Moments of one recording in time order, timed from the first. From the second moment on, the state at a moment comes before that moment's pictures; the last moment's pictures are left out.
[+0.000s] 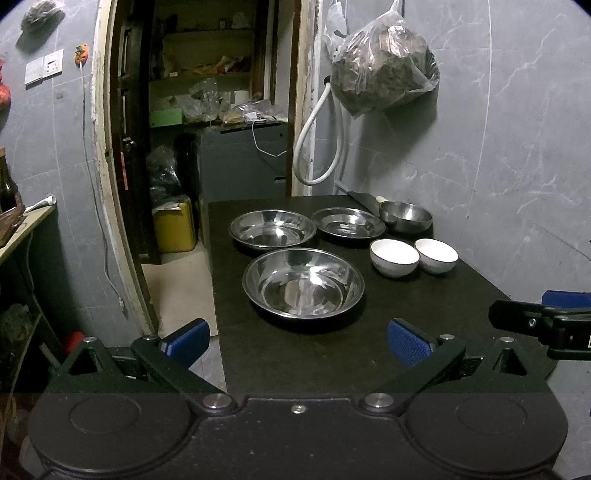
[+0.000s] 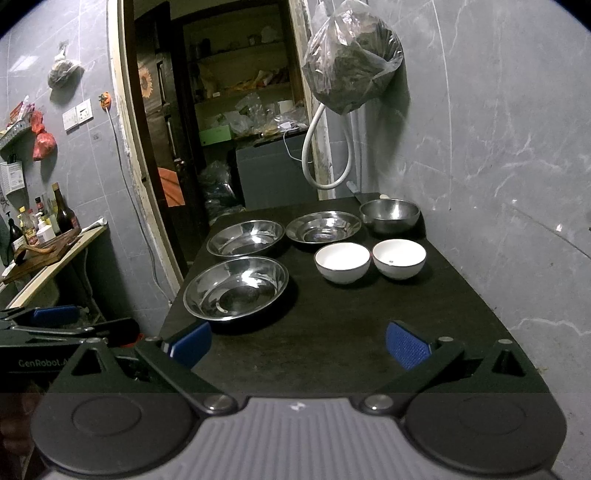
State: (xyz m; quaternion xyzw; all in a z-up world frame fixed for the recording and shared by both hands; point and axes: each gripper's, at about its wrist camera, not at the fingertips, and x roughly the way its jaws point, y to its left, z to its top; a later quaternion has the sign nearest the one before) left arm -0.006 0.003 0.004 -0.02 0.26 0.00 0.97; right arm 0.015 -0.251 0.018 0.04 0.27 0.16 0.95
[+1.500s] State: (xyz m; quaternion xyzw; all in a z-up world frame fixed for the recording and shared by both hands) left arm 0.177 0.047 -0.022 -0.08 0.41 0.08 0.90; right arm 0.181 -0.230 -0.013 0.05 0.32 0.23 0.92
